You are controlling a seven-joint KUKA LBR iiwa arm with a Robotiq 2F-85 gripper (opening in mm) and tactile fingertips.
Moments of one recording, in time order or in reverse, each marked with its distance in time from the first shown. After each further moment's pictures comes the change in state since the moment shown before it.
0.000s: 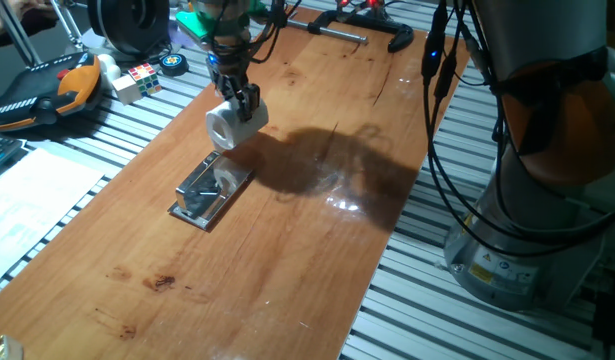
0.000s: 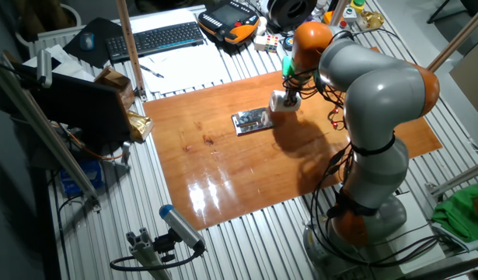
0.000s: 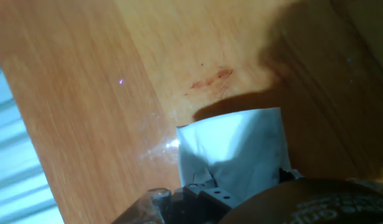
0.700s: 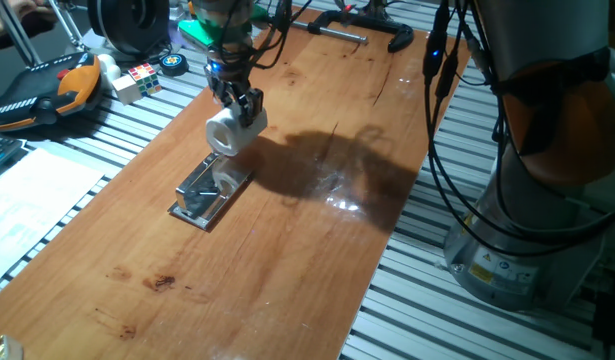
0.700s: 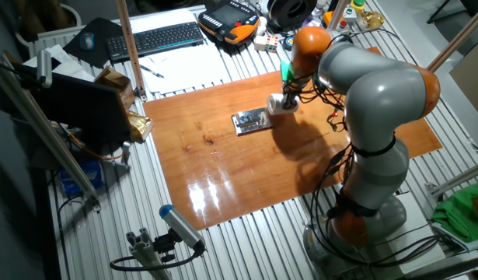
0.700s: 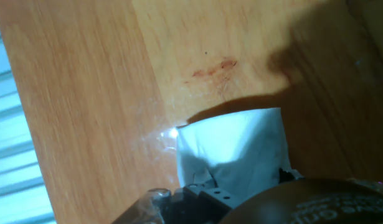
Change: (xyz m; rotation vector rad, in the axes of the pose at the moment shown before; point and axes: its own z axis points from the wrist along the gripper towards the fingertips) arm 0.007 -0.013 0.011 -0.021 0.015 -0.088
